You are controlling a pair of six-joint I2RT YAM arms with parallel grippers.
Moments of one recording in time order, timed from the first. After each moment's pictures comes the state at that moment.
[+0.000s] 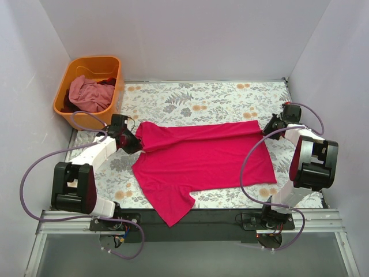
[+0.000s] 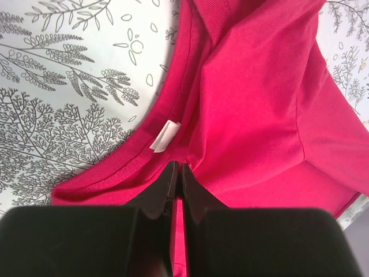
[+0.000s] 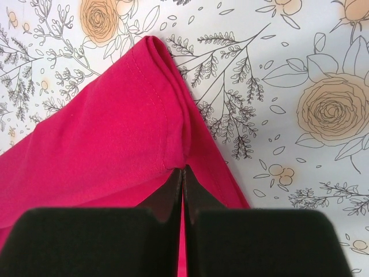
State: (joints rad) left arm -0.13 1.43 0.85 -0.46 0.07 -0.91; right arm -0.20 1.68 0.96 -0.20 -0.25 0.38
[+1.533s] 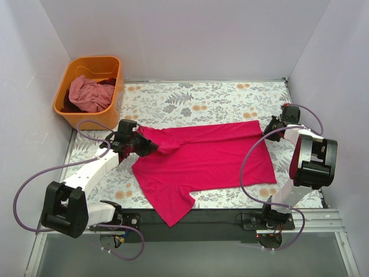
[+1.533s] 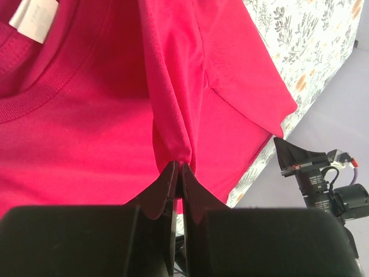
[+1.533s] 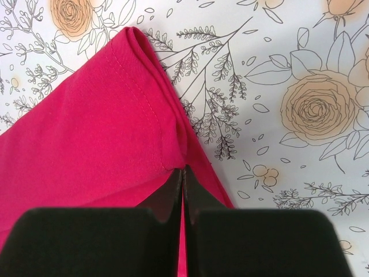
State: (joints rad) left arm -0.31 1.24 0.76 -0.37 0.19 -1.26; right arm -0.20 1.69 0.95 -0.19 -0.21 0.35
